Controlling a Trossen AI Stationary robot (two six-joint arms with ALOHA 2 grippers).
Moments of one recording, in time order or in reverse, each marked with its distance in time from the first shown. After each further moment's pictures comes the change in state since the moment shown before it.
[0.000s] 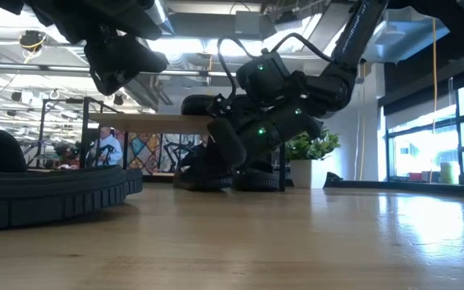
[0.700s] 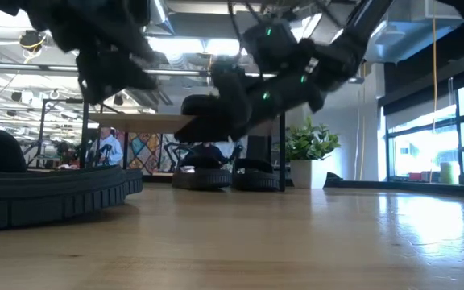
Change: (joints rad) left arm 0.001 0.000 0.000 -0.072 -0.033 -0.131; right arm 0.039 -0.118 0.000 -0.029 -0.039 -0.064
